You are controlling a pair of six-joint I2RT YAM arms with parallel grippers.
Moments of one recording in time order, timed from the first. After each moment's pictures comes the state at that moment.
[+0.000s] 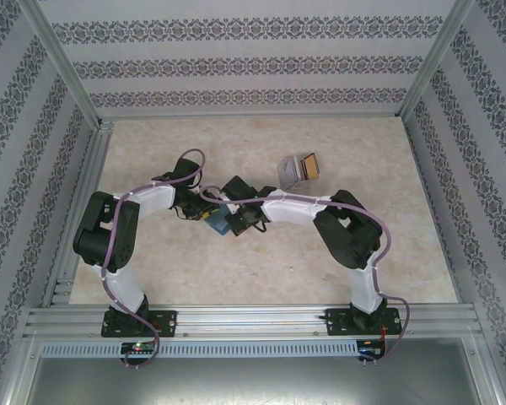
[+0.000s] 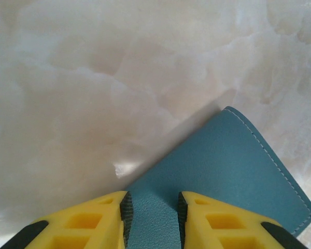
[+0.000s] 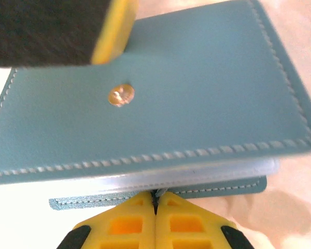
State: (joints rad) left arm -0.27 1.79 1.03 -0.41 0.39 -0.75; right arm 0.82 1.98 1.29 -0.42 -0.08 0.17
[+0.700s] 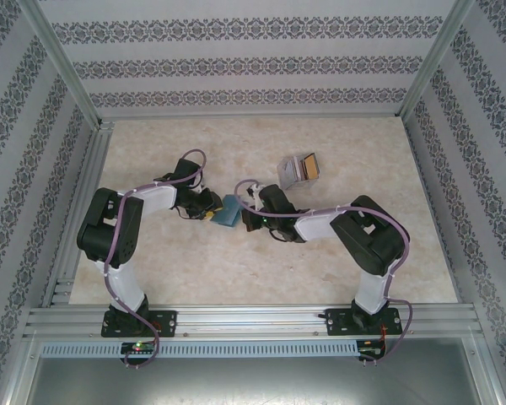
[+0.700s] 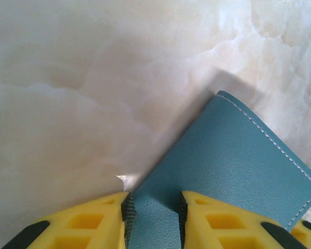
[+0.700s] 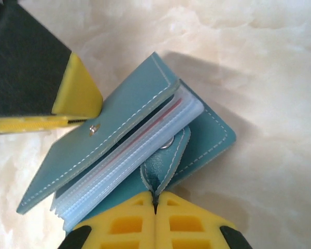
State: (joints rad) left arm -0.27 1.84 1.03 -0.32 0.46 -0.77; right arm 0.69 1.84 0.81 0.38 -0.20 0.46
